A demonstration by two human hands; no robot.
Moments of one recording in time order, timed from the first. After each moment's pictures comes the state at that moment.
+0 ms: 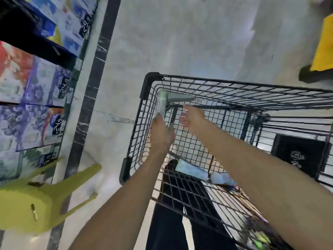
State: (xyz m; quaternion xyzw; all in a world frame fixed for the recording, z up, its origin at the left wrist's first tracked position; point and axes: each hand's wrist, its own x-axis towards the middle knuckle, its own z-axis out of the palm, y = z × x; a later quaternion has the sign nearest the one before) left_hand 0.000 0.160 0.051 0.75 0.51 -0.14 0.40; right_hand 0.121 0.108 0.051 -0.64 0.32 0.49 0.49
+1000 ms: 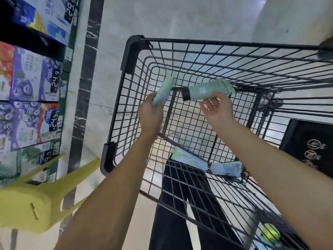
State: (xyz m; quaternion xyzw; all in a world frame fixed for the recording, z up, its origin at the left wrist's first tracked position) left_hand 0.027 0.183 -0.001 0.76 0.51 -0.01 0.39; right_hand 0.164 0.029 -0.023 -0.44 0.44 0.34 0.70
